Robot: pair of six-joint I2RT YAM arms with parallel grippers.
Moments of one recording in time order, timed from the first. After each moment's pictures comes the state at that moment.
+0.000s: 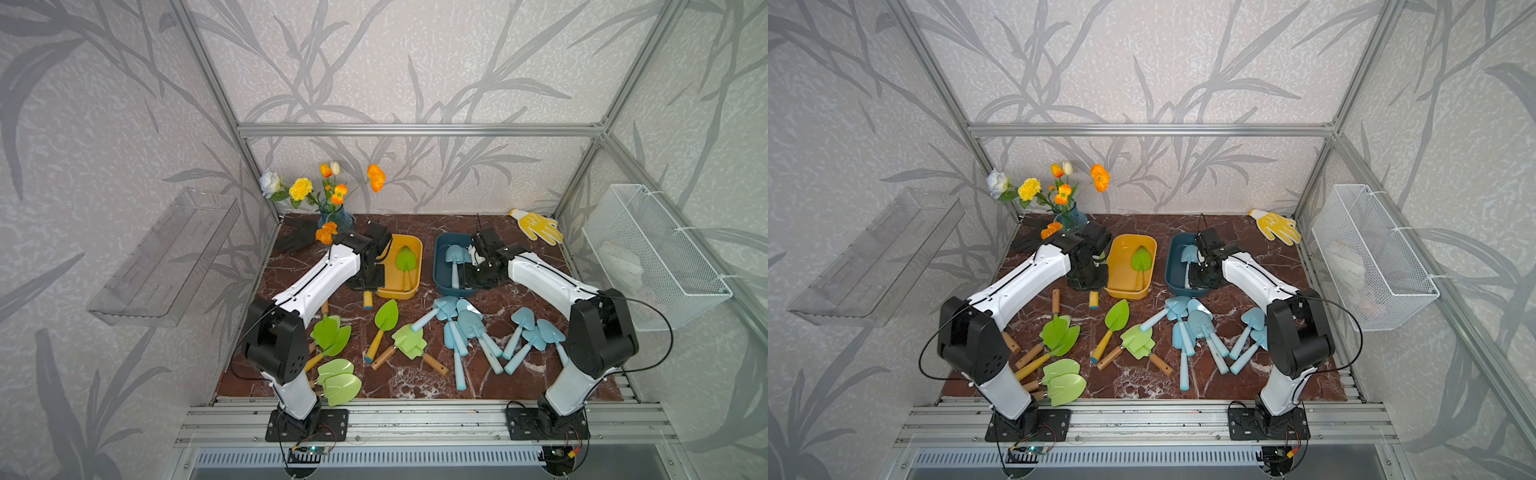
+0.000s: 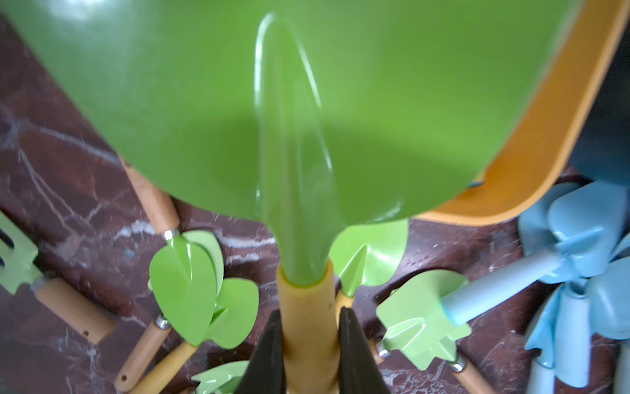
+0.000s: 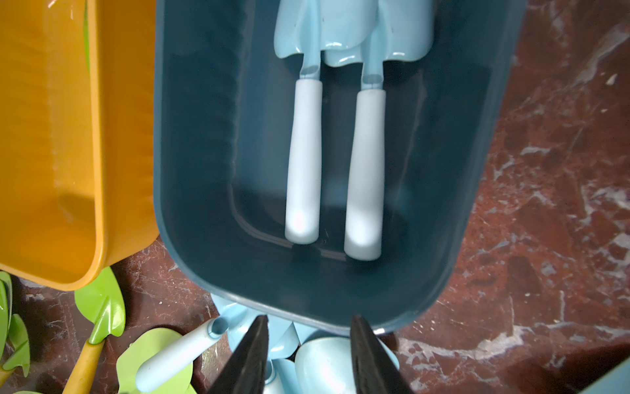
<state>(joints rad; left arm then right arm) -0.46 1.80 1.64 -1.20 -0.10 -0.47 0.38 1.70 1.29 -0.75 -0.09 0.44</state>
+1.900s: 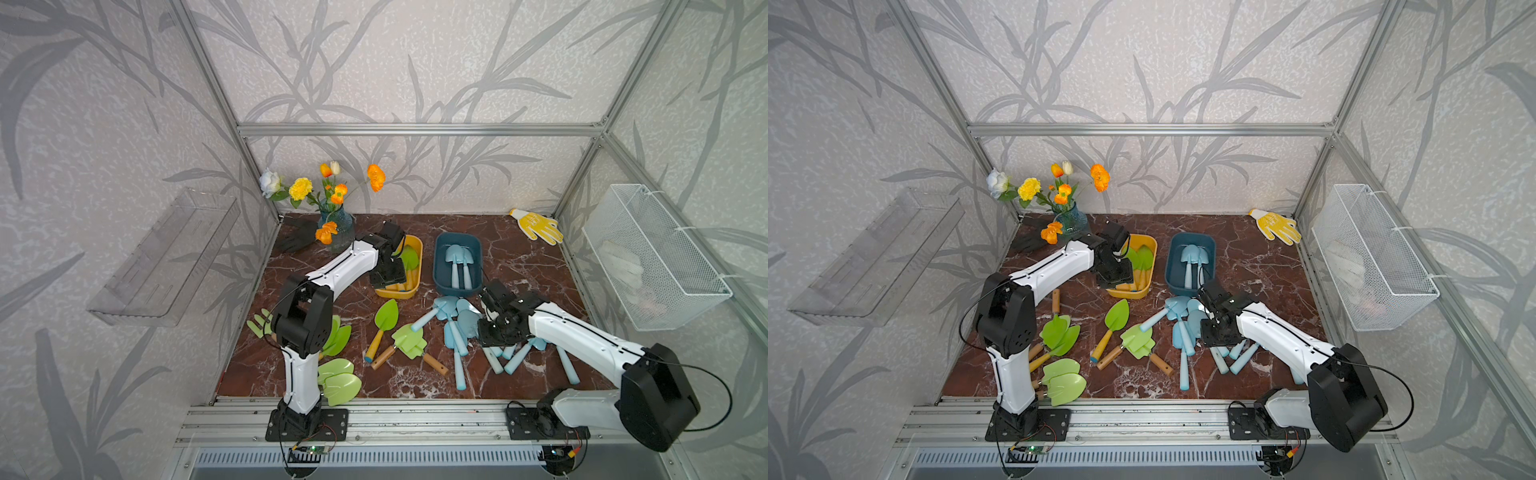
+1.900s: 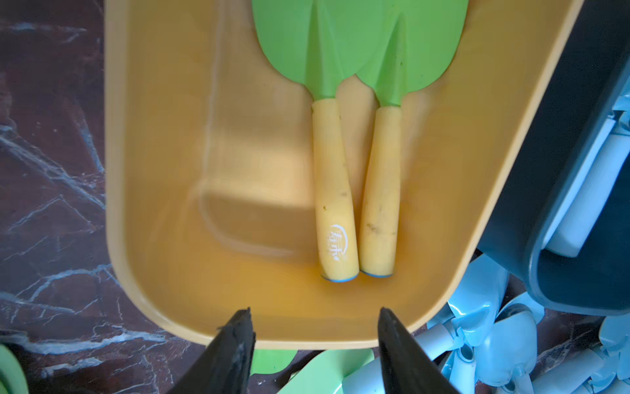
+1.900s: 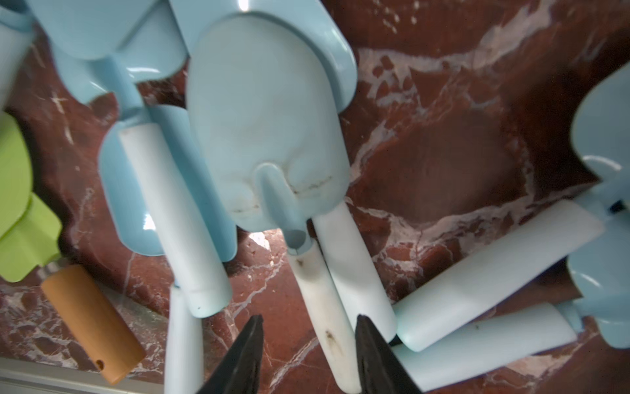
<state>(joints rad) -0.48 1.94 1.59 -0.93 0.09 -0.66 0.54 1.32 0.79 -0.90 -0.03 0.54</state>
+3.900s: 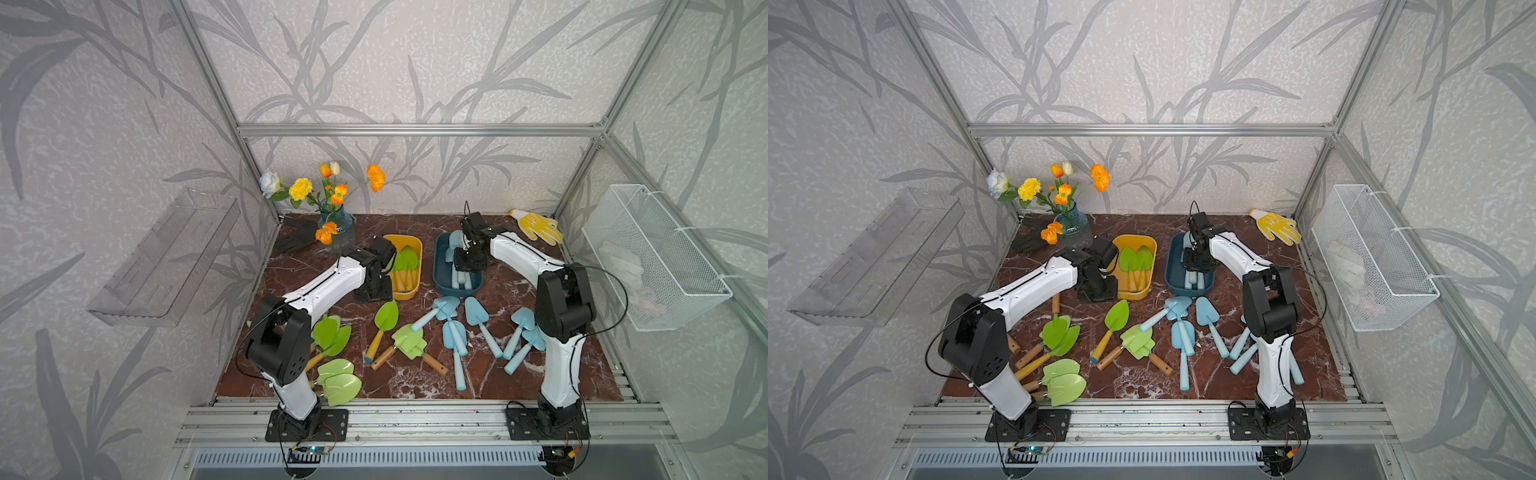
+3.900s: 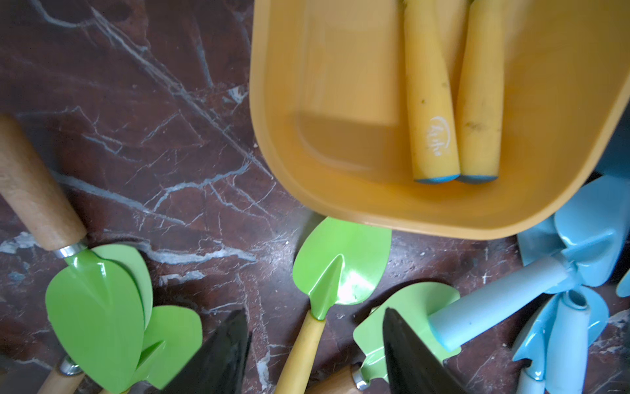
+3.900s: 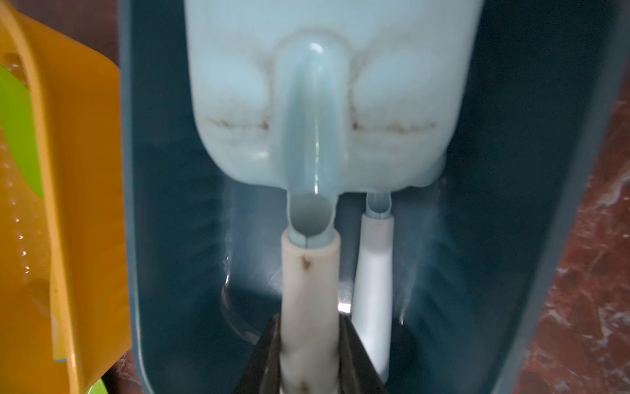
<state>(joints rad) -0.50 1.70 1.32 -1.00 -0.04 -0.56 0.34 2.07 1.67 -0.84 -0.09 0.41</state>
